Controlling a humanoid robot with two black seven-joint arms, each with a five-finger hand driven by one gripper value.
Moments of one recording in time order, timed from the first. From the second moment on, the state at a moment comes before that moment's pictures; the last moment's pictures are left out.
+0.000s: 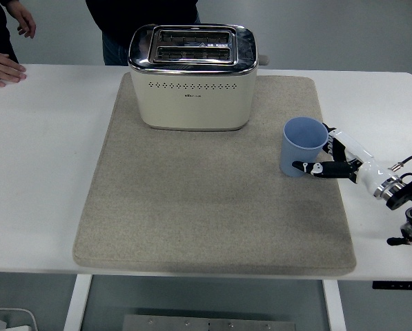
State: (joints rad) left arm -0.02 0.00 -0.15 -0.13 -0.08 -0.13 0.00; right arm 0.60 -0.52 0.50 1.08 -0.81 -0.01 0.44
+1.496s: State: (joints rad) left arm -0.02 0.00 -0.15 -0.13 -0.08 -0.13 0.00; right arm 0.76 -0.06 0.42 0.93 -0.81 -0.13 0.42
